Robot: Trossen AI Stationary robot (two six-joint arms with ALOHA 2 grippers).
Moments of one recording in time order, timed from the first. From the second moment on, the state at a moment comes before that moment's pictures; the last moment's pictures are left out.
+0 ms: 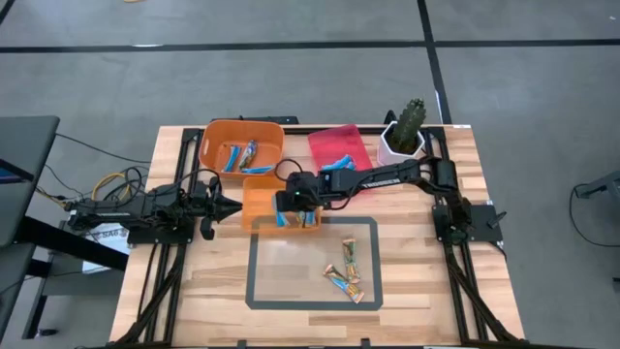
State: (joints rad) left arm 0.01 0.01 0.03 -0.02 -0.01 -0.30; right arm -0.06 2.09 1.57 -0.44 -0.03 1.28
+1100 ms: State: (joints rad) left arm 0.01 0.01 0.03 -0.02 -0.01 -0.30; right arm -0.01 1.98 1.57 -0.52 0.04 1.15
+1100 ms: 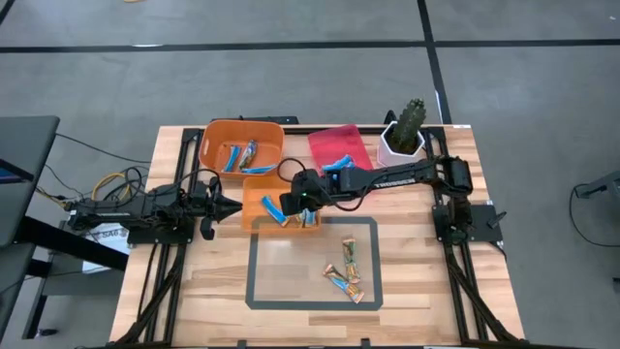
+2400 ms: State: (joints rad) left arm 0.01 0.01 0.03 -0.02 -0.01 -0.30; right arm 0.31 1.86 1.37 -0.95 -0.05 1.55
